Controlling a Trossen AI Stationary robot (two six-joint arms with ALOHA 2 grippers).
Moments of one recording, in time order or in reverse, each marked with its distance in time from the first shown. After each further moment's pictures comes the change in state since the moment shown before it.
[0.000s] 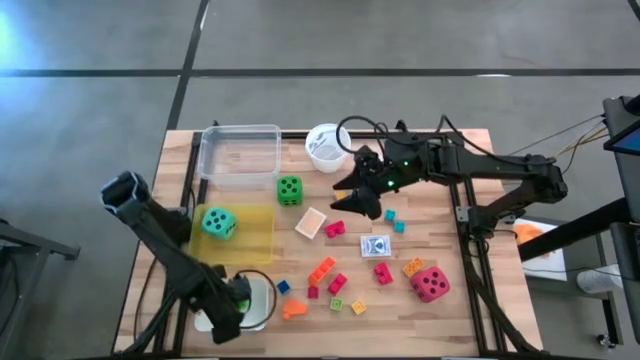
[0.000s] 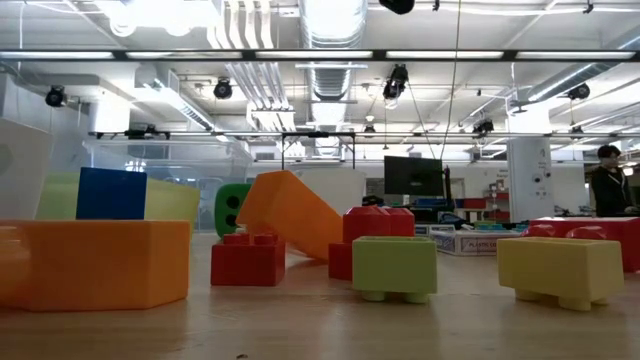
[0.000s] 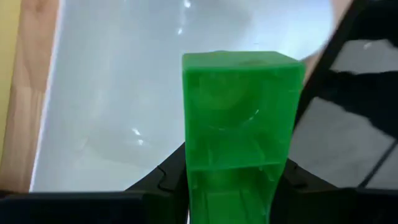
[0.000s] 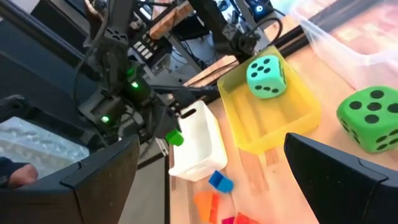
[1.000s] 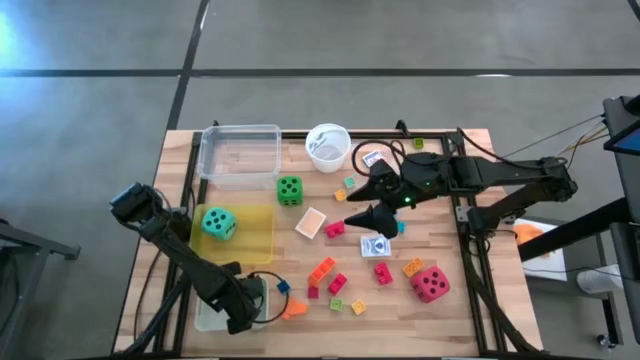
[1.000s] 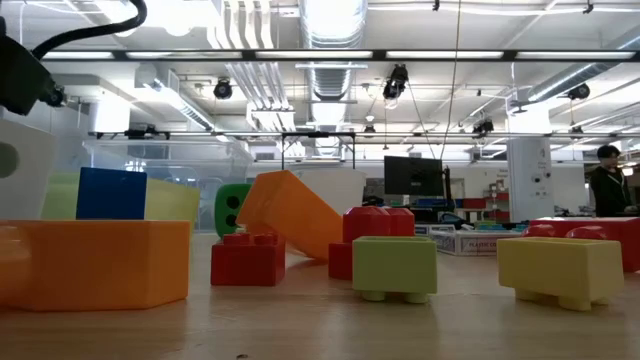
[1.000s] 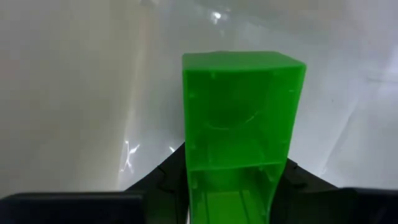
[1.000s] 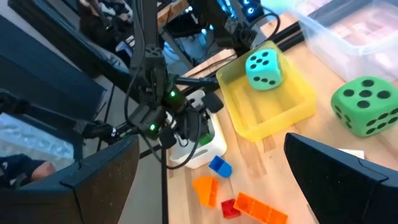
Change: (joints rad) left arm 0.049 0.130 -0.218 0.260 -0.075 0.148; right arm 0.151 -0.081 0.000 -0.104 0.187 0.007
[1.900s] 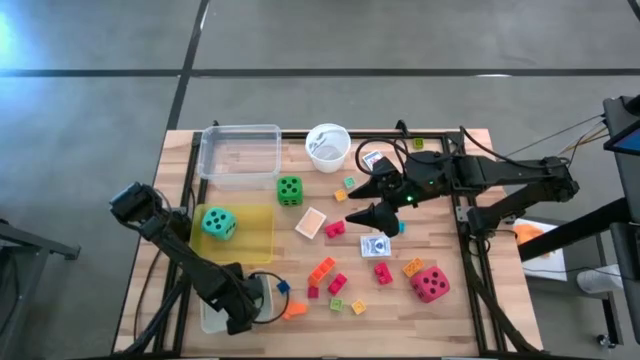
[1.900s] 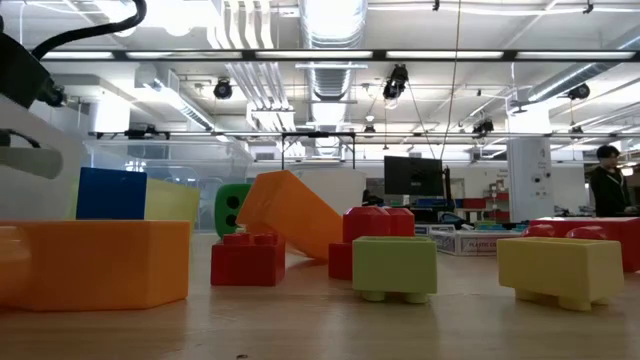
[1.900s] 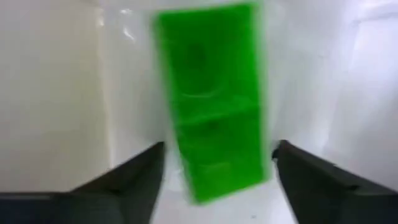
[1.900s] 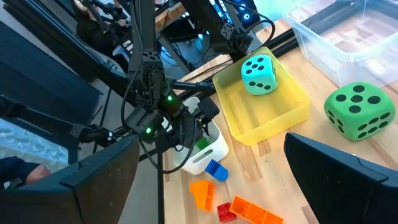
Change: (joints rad) left arm 0.001 -0.002 -0.004 0.020 0.028 0.019; right arm 0.000 -0.011 0.000 -0.004 0.023 -0.008
